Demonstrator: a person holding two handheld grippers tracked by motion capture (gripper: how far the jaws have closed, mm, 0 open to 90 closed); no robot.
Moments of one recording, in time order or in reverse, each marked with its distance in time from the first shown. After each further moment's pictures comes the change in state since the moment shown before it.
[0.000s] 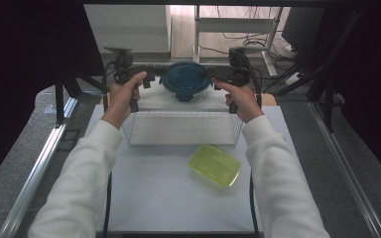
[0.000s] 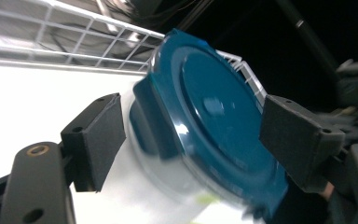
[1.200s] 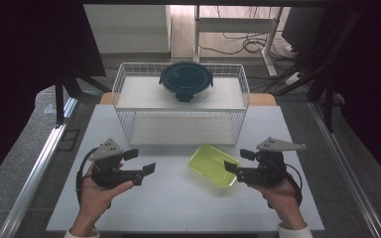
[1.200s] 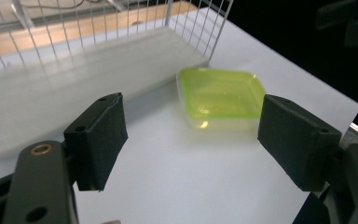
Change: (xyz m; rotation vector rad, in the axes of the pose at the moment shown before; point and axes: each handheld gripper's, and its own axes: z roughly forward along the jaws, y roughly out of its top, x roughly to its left) left arm -0.049 -0.221 -0.089 0.067 0.121 0.411; right arm -0.017 -0.225 -0.101 -0.050 -0.071 -0.433
